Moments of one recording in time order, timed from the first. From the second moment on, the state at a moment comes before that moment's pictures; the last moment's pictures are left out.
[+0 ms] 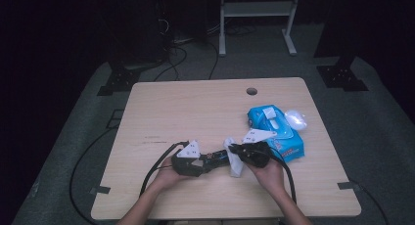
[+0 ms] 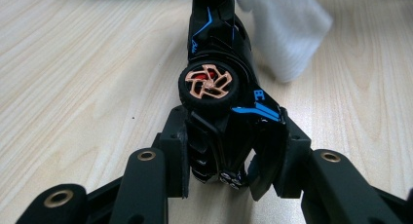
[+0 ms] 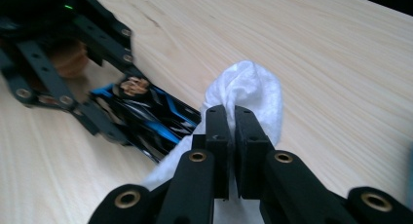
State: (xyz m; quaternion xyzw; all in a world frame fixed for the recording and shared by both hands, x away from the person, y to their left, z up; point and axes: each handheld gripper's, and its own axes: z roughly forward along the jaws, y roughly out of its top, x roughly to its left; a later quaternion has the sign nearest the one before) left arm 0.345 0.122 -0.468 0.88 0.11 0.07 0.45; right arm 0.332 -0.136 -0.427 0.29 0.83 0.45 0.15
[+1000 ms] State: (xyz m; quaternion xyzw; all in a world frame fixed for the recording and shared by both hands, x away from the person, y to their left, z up) left arm 0.344 0.122 -0.467 0.89 0.11 0.08 0.44; right arm 0.337 -0.155 -0.427 0.31 0.83 0.43 0.18
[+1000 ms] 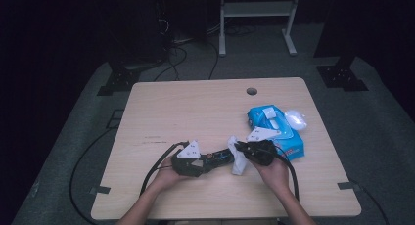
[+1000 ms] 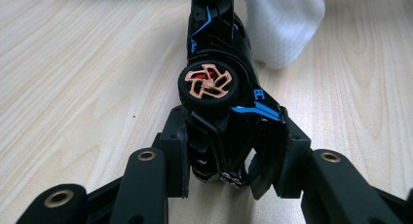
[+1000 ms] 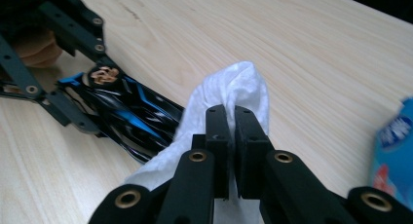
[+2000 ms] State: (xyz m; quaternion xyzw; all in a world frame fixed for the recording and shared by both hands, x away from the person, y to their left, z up) left arm 0.345 0.122 -0.467 0.89 0.11 0.08 0.44; right arm 0.325 -0.197 -0.405 0.33 0.80 0.46 0.20
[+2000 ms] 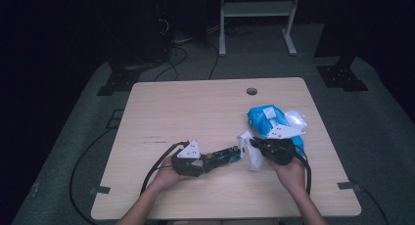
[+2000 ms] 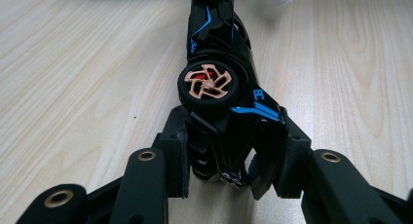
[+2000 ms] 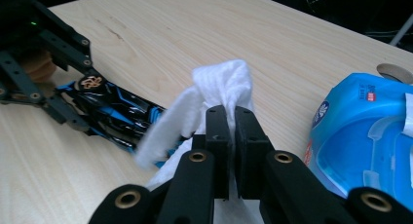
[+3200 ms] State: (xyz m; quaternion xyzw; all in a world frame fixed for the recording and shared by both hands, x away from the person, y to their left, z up) left arm 0.345 0.120 -0.468 0.89 0.11 0.08 0.44; right arm 0.341 -0.185 -0.419 0.34 0.81 0.45 0.18
